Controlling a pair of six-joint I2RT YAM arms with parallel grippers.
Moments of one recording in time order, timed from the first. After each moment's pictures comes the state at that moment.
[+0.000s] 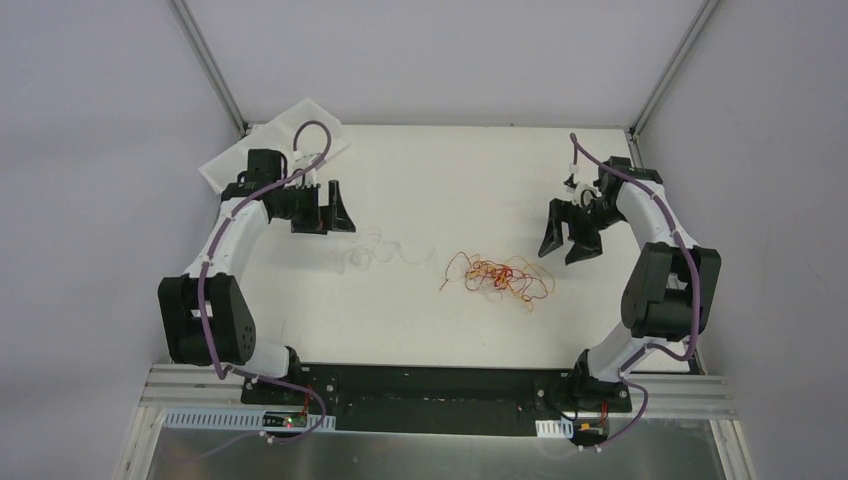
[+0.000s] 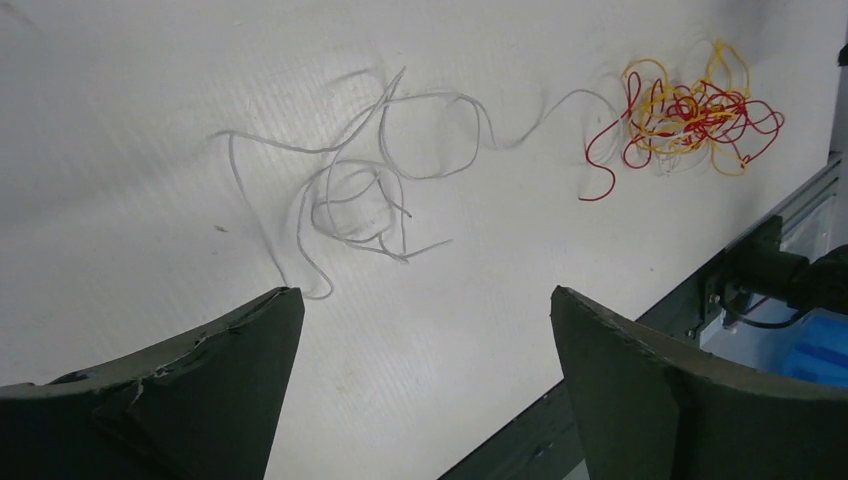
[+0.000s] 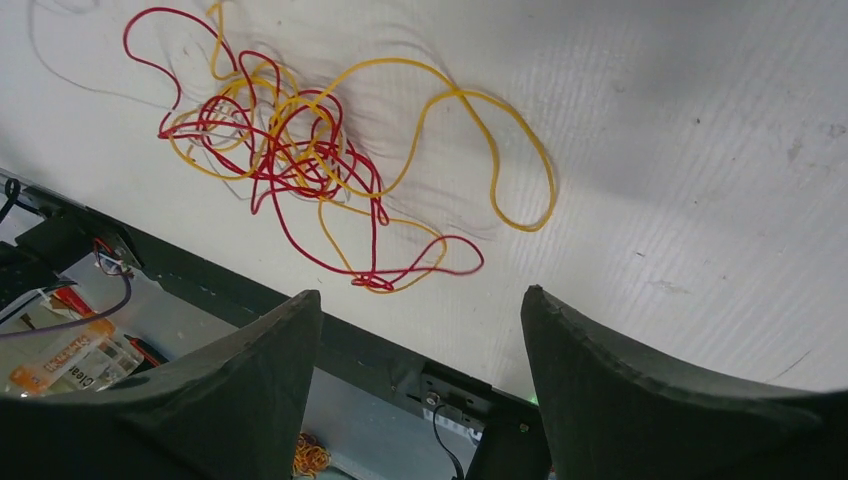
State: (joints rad) left arm 0.07 1.44 1.13 -0.70 0.66 -0.03; right arm -0.09 1.66 1.29 -1.16 -0.46 -0.09
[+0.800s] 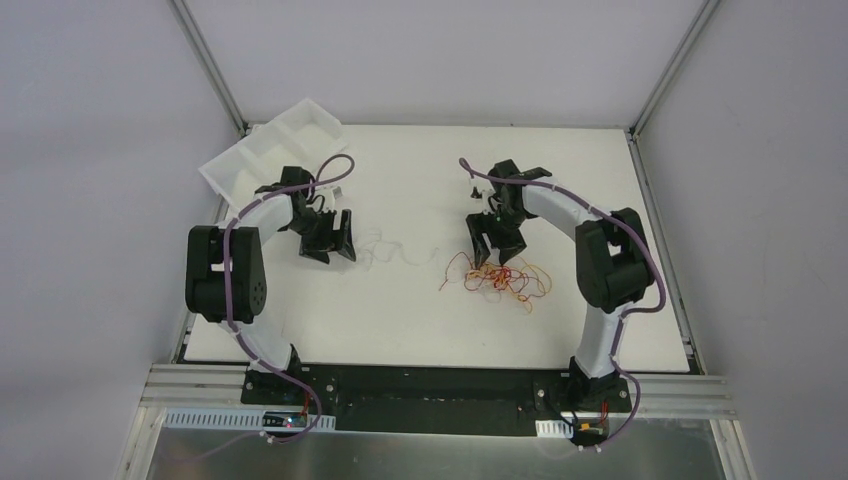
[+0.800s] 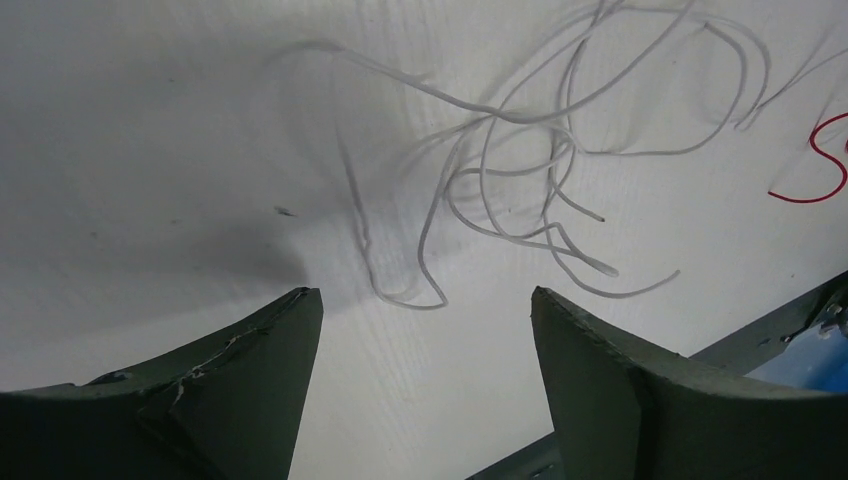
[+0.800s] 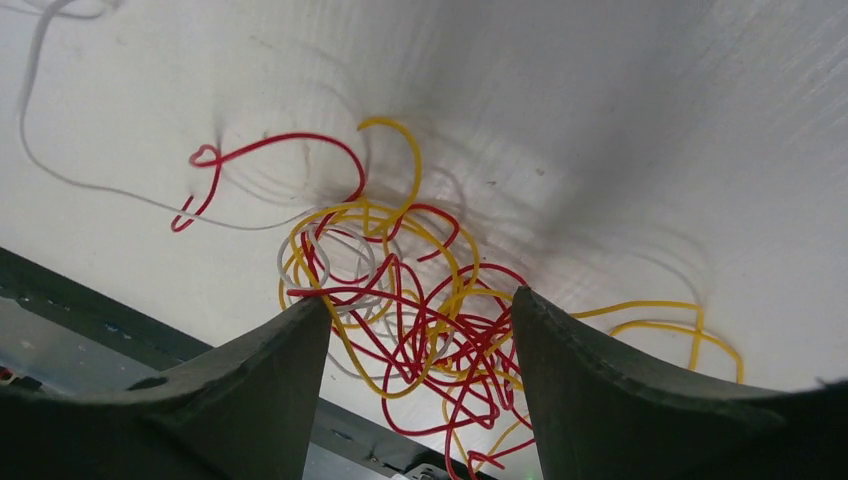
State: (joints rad) left arm -0.01 1.71 1.09 -0.70 0.43 0.02; right arm 0.42 1.90 1.40 -0.97 -0.31 0.05
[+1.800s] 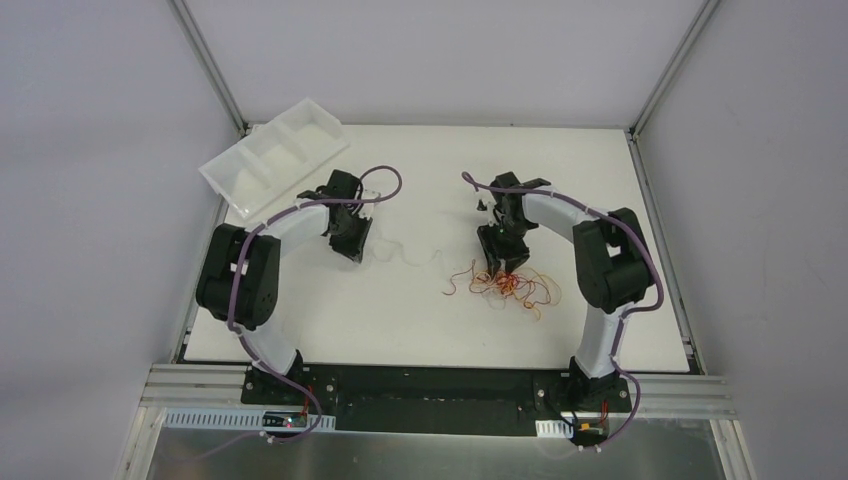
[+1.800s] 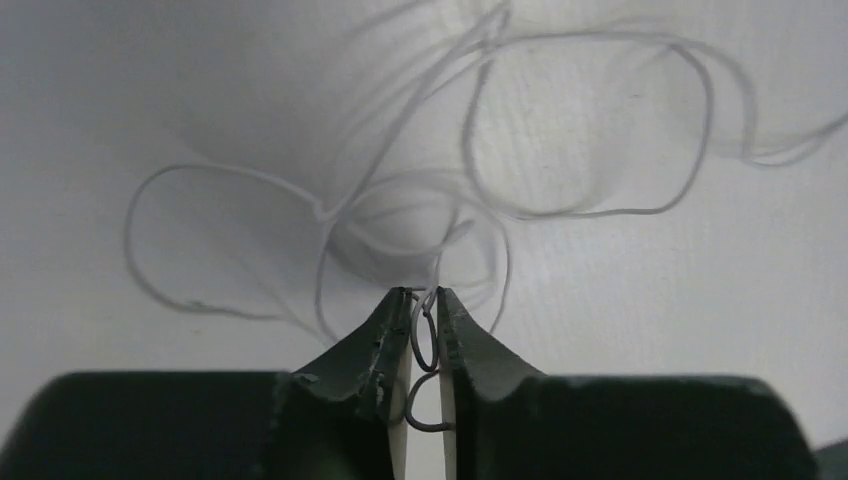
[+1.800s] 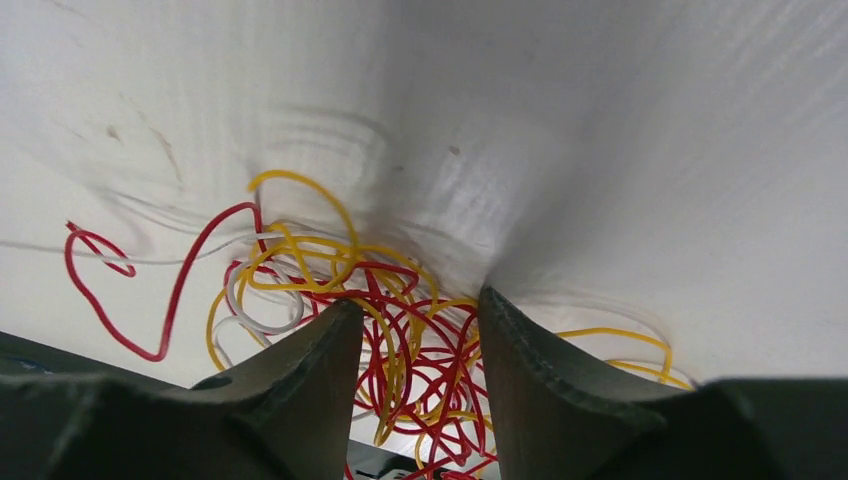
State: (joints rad) left arm -0.30 1.71 1.06 -0.57 0.18 0.03; right arm 0.42 1.92 1.31 -0.92 -0.20 0.06
